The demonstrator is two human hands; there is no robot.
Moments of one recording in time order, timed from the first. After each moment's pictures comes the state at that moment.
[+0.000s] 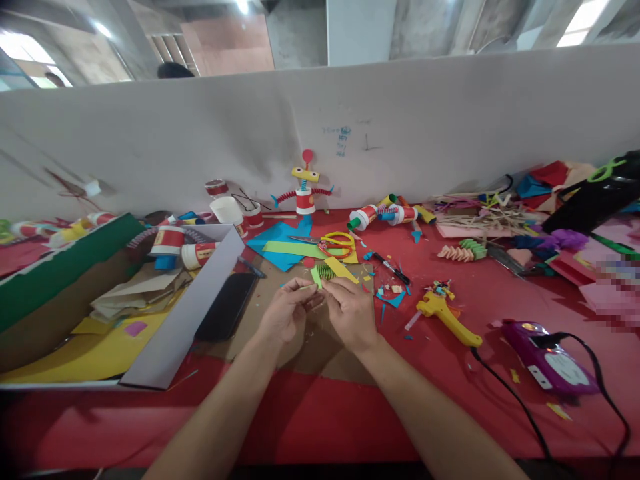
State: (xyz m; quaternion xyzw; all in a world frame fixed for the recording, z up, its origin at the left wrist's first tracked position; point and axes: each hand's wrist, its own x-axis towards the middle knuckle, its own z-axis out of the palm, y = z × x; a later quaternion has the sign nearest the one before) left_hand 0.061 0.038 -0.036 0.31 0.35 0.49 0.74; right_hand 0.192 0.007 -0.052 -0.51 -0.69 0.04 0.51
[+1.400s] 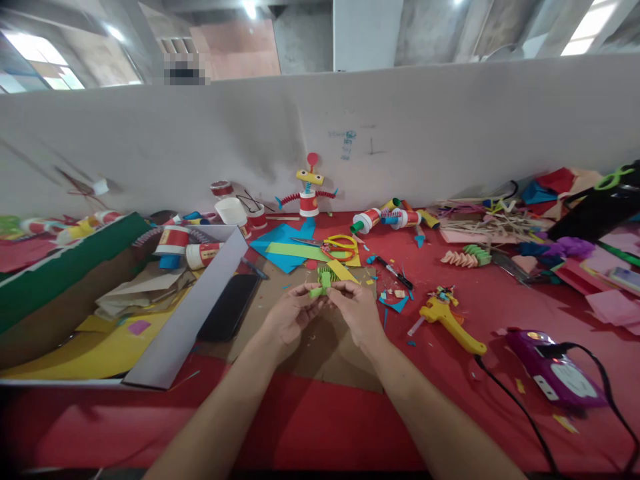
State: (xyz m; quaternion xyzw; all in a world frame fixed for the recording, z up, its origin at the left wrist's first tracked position) left_hand 0.059 0.044 -0.042 0.23 0.38 0.44 0.78; right_hand 0.187 0.017 -0.045 -0.52 -0.39 0.48 0.59
